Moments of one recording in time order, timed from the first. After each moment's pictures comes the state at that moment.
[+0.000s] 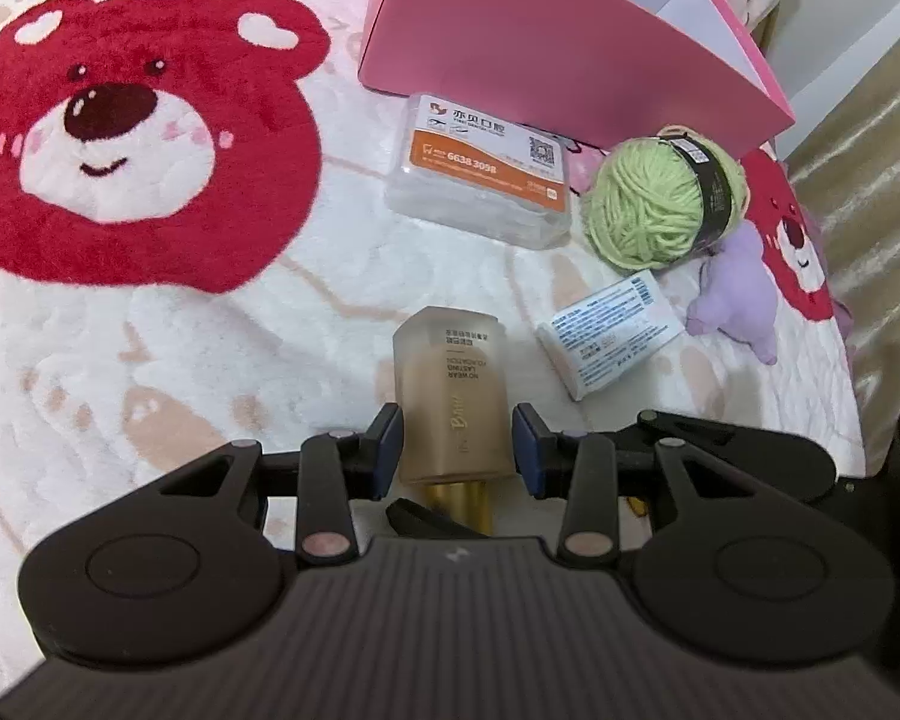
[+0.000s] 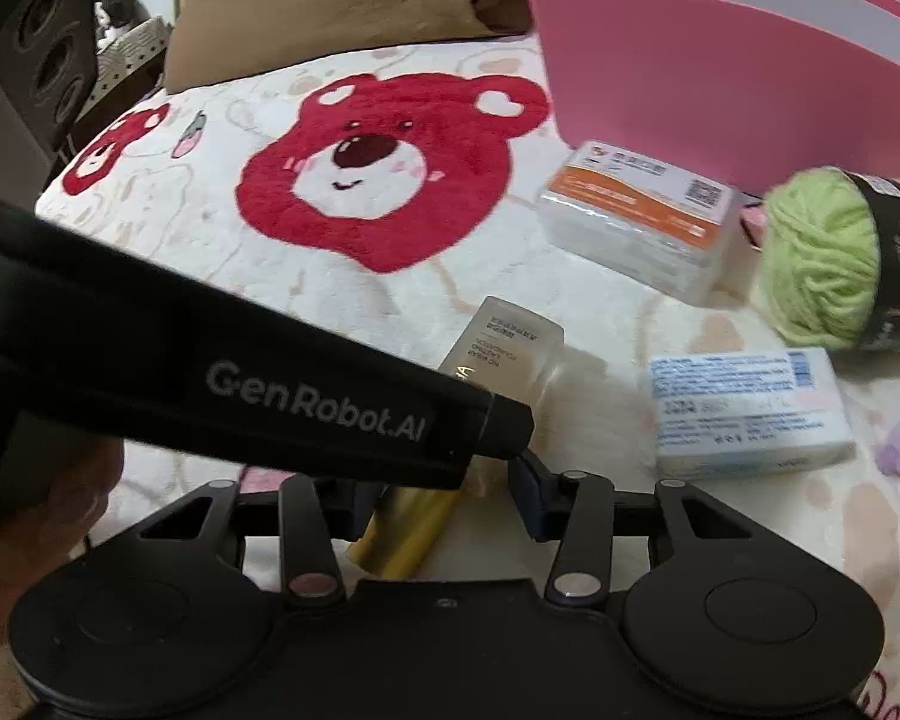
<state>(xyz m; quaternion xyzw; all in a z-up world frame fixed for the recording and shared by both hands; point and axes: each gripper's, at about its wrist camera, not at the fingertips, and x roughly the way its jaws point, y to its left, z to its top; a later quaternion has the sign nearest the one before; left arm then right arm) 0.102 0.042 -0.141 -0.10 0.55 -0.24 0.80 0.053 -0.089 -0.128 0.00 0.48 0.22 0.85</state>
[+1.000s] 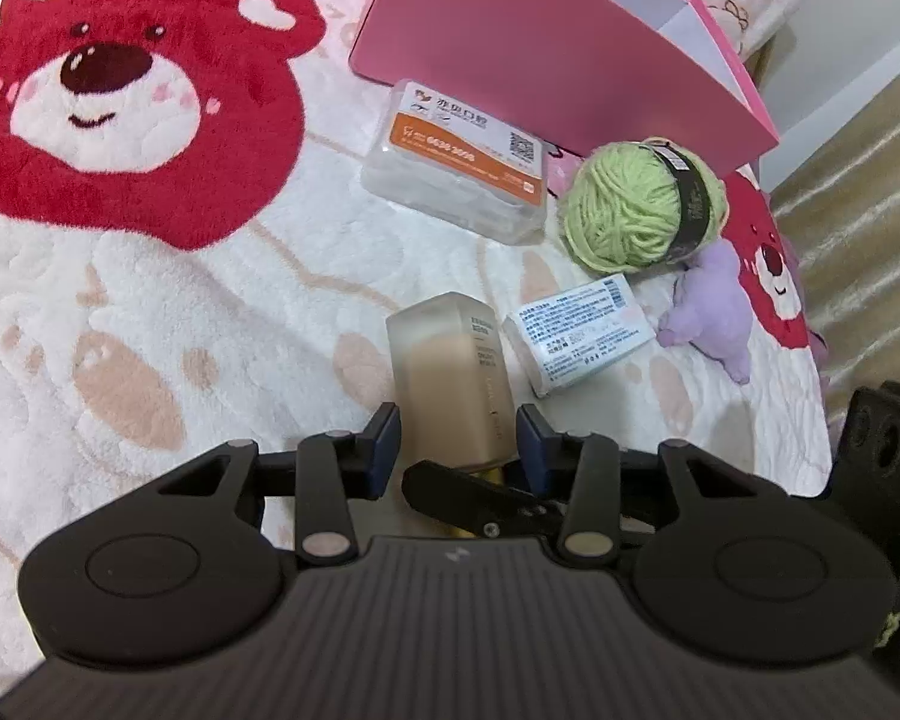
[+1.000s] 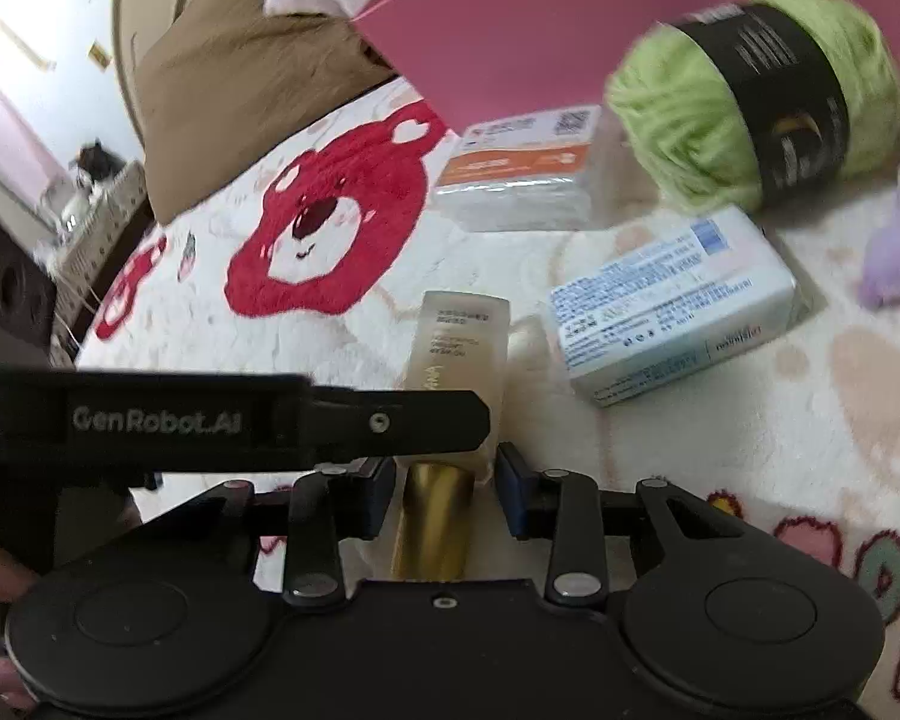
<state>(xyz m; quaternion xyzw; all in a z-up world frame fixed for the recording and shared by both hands) 0.087 0.041 -0.146 -0.14 0.53 -0.25 0.80 0.042 -0.141 -0.150 0.16 0.46 0.22 0.84</state>
